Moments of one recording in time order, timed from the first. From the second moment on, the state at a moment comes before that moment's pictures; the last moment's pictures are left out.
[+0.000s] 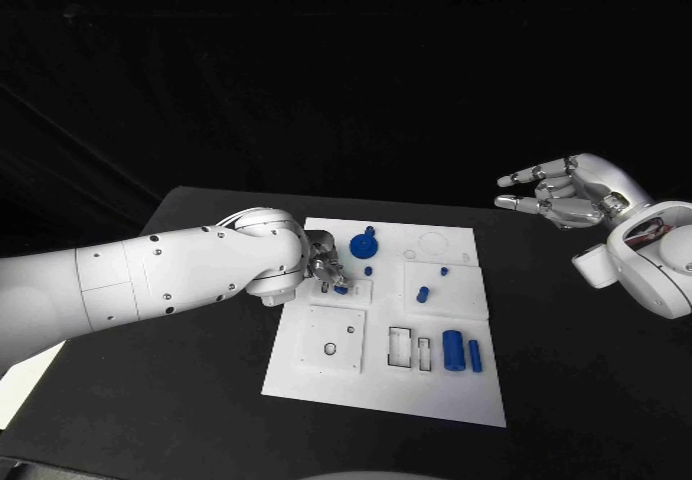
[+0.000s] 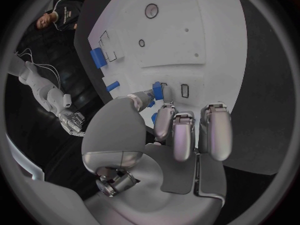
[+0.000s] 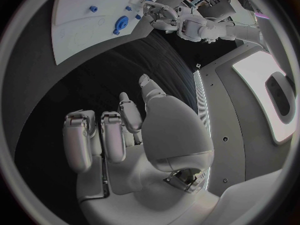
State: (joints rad) left arm 1.29 -0.75 -0.08 1.53 -1.09 0.04 -0.65; left_hand 1.16 -0.12 0.62 0.19 0.13 0.88 0.05 0.65 0.77 1.39 -0.04 1.34 1.29 1.47 -0.09 1.57 1.31 0.05 1.47 0.01 1.46 1.31; right arm 1.28 -1.00 0.04 1.56 -0.86 -0.37 0.12; right_hand 1.29 -0.06 0.07 0.10 0.19 0.95 0.15 0.07 0.07 1.36 0.07 1.21 1.31 1.47 -0.02 1.52 1.31 0.03 1.47 0.08 1.54 1.31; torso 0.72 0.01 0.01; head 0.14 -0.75
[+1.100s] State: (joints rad) left arm 1.26 -0.75 -0.07 1.54 -1.21 -0.06 -0.64; left_hand 1.15 -0.14 0.64 0.16 0.13 0.88 0.05 0.65 0.77 1.40 -0.04 1.34 1.29 1.47 -0.09 1.57 1.31 0.05 1.47 0.01 1.46 1.31; right arm 1.28 -1.00 0.04 1.56 -0.86 -0.36 0.12; right_hand 1.28 -0.05 0.06 0.11 0.20 0.95 0.15 0.07 0.07 1.36 0.07 1.21 1.31 1.47 -0.02 1.52 1.31 0.03 1.47 0.08 1.54 1.31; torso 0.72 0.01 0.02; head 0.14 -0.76
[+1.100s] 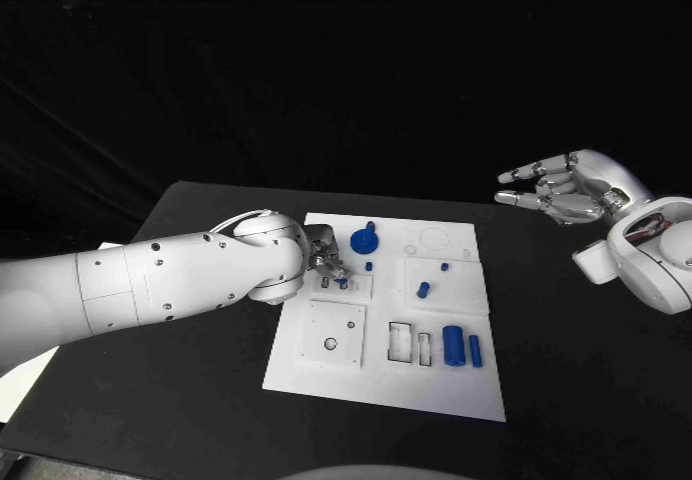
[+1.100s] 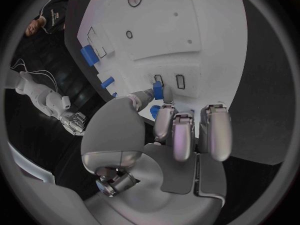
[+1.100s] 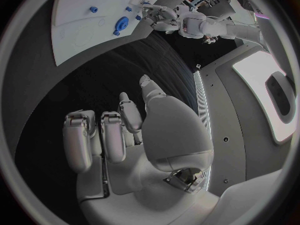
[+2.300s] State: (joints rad) left arm 1.26 -0.74 -0.07 1.53 -1.23 0.01 -0.64; left_hand 1.15 -0.14 0.64 0.16 0.12 0.88 0.05 0.65 0.77 1.40 -0.04 1.34 1.29 1.47 -0.09 1.57 1.31 0.05 1.47 0.01 1.46 1.31; right arm 1.28 -1.00 0.04 1.56 -0.86 -0.35 0.12; right_hand 1.28 -0.05 0.06 0.11 0.20 0.95 0.15 0.07 0.07 1.36 0.07 1.21 1.31 1.47 -0.02 1.52 1.31 0.03 1.47 0.08 1.54 1.31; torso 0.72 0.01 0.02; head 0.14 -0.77
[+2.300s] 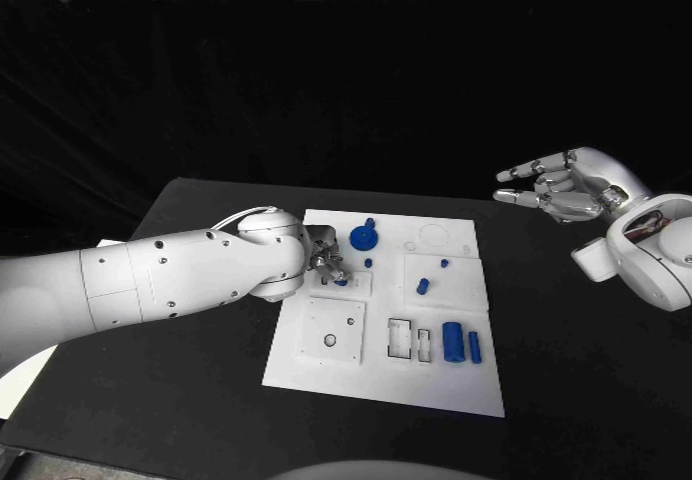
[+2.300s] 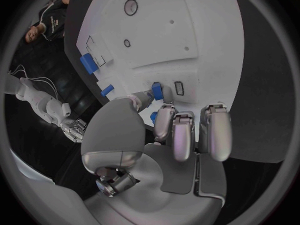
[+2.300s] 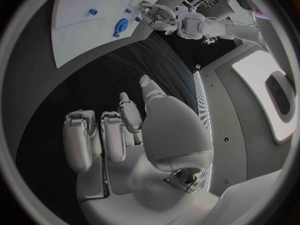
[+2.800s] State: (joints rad) left arm 1.26 -0.73 -0.07 1.51 -1.23 0.02 -0.64; left_hand 1.09 -0.15 0.62 0.10 0.11 0.91 0.03 0.66 0.78 1.41 -0.05 1.34 1.29 1.47 -0.10 1.57 1.31 0.05 1.47 0.01 1.46 1.31; right arm 1.28 -1.00 0.04 1.56 -0.86 -0.35 0.12; right_hand 1.28 -0.05 0.06 0.11 0.20 0.95 0.15 0.07 0.07 1.36 0.07 1.21 1.31 1.47 -0.02 1.52 1.31 0.03 1.47 0.08 1.54 1.31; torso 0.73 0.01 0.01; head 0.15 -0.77
